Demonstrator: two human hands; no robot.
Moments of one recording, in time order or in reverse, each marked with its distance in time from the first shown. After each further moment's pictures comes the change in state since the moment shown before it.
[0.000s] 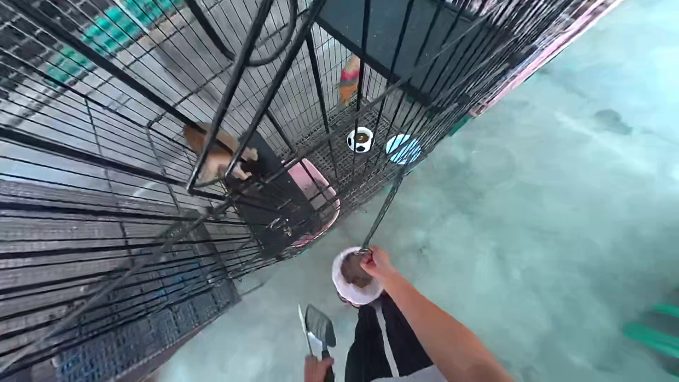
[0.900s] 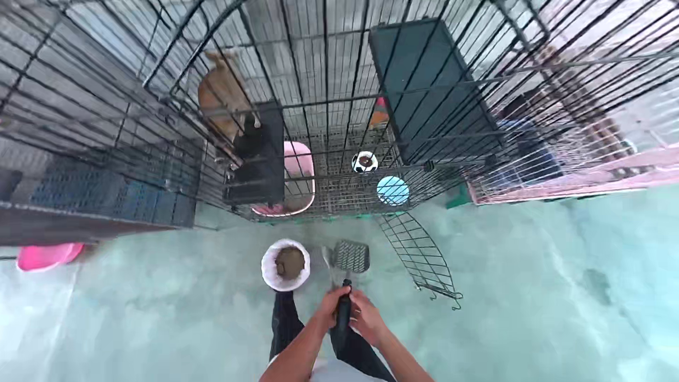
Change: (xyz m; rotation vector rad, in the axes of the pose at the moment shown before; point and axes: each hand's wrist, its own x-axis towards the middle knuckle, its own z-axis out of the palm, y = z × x) left_hand -0.127 0.276 0.260 -1.091 -0.504 0.271; right_hand -0.064 -0.195 -0.187 -1.012 -0.377 -0.001
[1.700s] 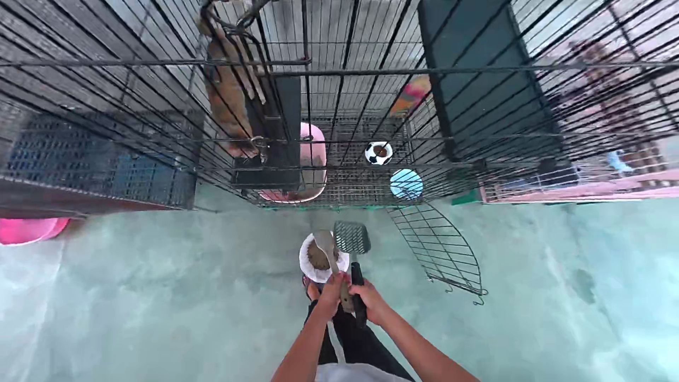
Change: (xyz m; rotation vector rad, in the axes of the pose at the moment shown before) left_hand 0.010 0.021 -0.052 -0.042 0.039 0.214; right_hand 0.039 -0.011 0.057 -0.208 0.068 0.068
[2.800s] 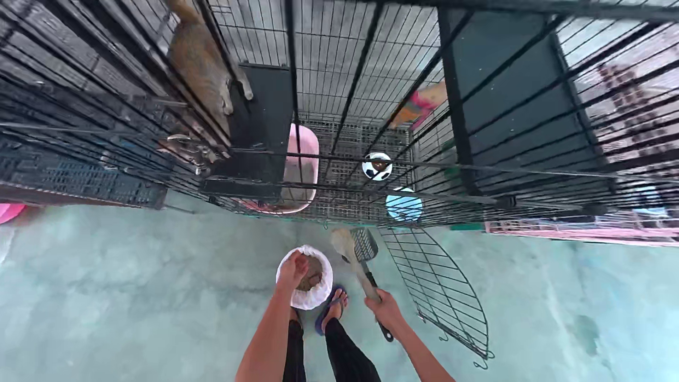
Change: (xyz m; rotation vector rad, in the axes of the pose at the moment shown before) left_hand 0.165 0.056 -0.038 -0.295 0.410 -0.046; right_hand 0.106 -0.052 -0.124 -0.730 0.106 -0.180
